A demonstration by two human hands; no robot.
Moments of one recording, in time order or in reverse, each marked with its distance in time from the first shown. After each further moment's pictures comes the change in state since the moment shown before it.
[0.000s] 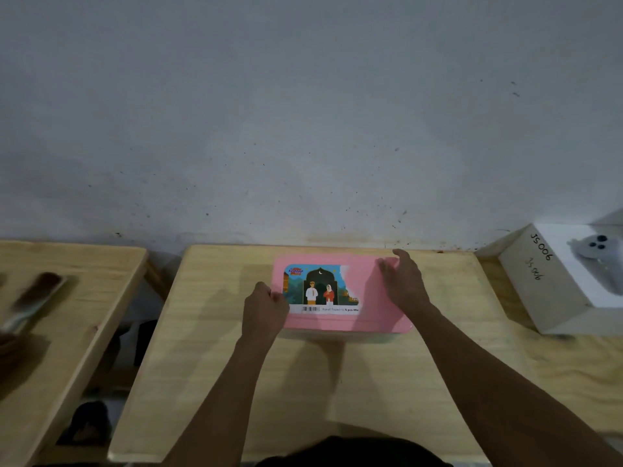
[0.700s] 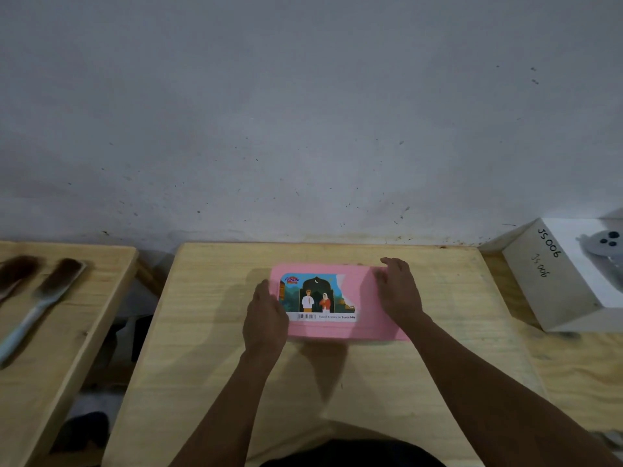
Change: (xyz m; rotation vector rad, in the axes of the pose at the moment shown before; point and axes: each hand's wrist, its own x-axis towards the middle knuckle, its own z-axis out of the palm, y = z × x) left_hand 0.009 -0.024 0.033 0.165 0.051 0.102; right_hand 0.005 0.023 0.027 -0.263 -0.010 -0.063
